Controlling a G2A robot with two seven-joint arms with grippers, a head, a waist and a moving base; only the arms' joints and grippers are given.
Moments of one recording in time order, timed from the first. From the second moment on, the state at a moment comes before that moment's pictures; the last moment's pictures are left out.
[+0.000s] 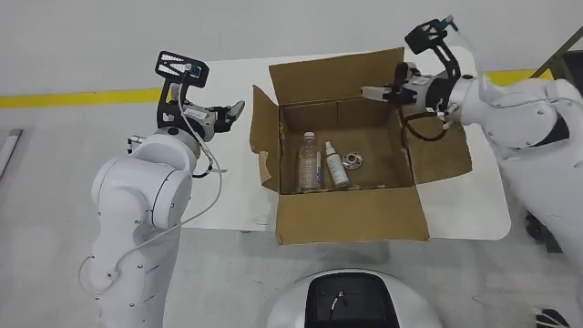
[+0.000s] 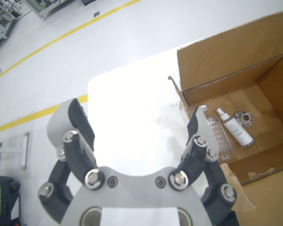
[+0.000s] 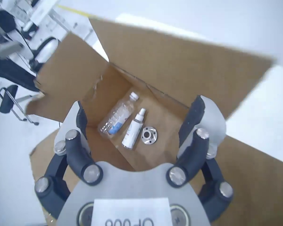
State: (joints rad) left arm 0.80 -1.17 -1.34 -2.00 1.29 -0.06 -1.10; right arm -0.71 -1.05 1.33 -1.63 -0.38 -0.17 0.87
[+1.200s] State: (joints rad) left arm 0.80 -1.17 -1.34 -2.00 1.29 -0.06 -1.10; right arm -1.19 -0.98 1.87 -1.77 -0.38 -0.30 0.74
